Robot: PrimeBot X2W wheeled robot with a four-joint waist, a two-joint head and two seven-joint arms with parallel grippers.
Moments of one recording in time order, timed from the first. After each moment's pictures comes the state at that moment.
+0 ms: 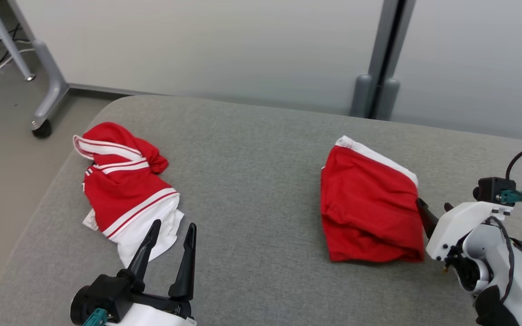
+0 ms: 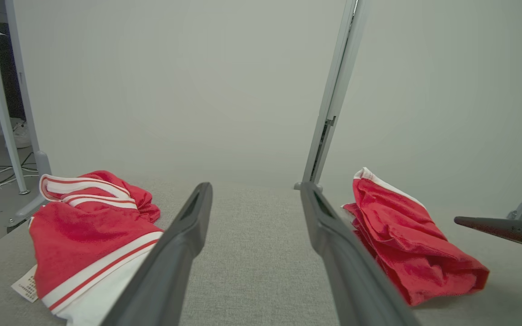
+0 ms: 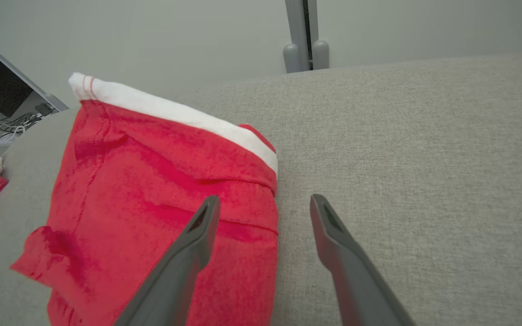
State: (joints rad) left arm 0.03 0.05 -0.19 0.10 -0.27 -0.09 -0.26; right arm -0.51 -0.17 0.24 0.83 0.58 0.13 0.09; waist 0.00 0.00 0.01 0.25
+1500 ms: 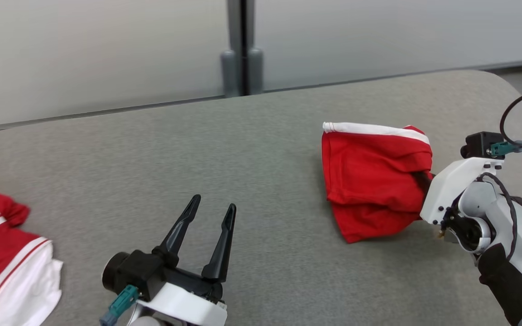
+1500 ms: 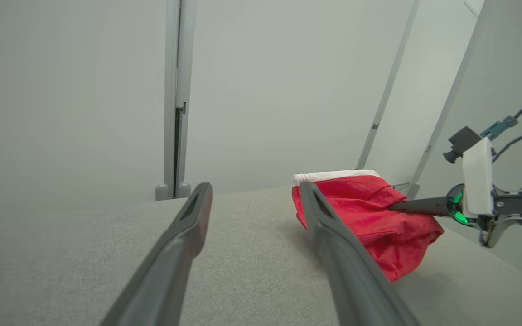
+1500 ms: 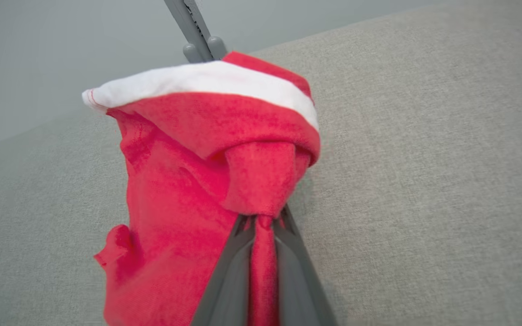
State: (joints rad) left arm -0.07 0.05 -0.32 0.09 -0.30 -0.10 -0.26; right arm -0.71 -0.27 0.52 0.88 0.84 0.13 0.22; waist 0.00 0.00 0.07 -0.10
